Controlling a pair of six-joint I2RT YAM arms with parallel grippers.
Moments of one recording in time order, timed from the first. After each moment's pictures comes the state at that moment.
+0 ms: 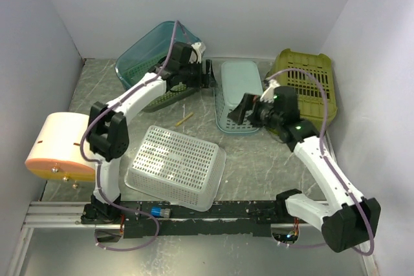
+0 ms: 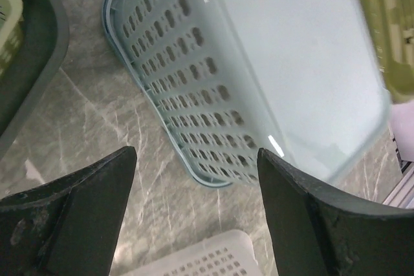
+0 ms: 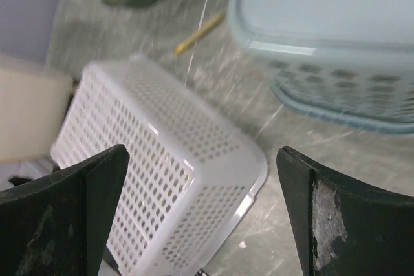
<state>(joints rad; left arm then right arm) -0.56 2.06 1.83 -0.39 0.29 -0.41 0.25 1.05 0.96 -0.43 -0.35 0.44</state>
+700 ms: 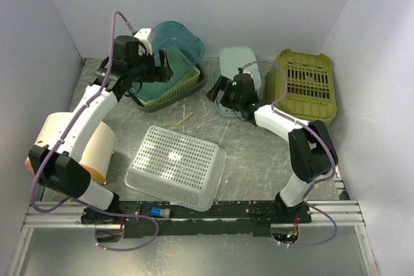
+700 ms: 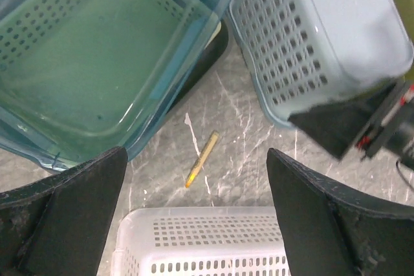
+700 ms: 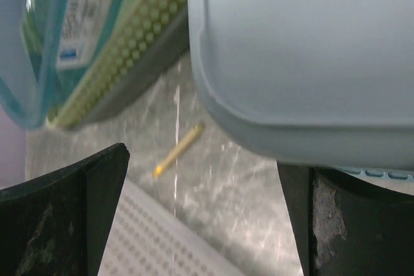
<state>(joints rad) -0.35 1.50 1.55 -0.52 0.07 -0.25 0.45 1.66 1.04 0.08 -0.06 0.69</state>
